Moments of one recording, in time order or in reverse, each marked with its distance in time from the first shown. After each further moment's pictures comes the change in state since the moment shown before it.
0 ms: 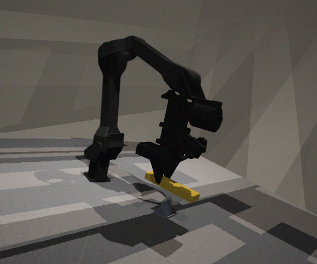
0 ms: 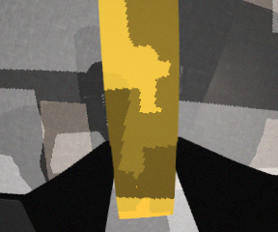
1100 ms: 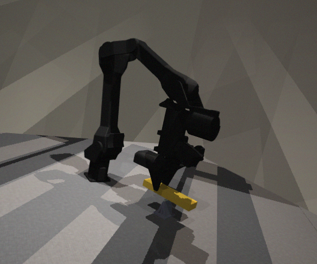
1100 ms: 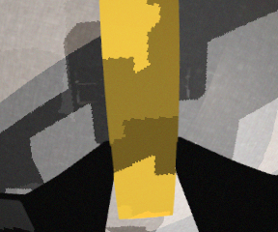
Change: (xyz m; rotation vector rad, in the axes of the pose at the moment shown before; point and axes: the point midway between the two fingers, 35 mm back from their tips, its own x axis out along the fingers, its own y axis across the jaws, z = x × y) arm 0.021 0.001 -0.001 0.001 0.003 0.000
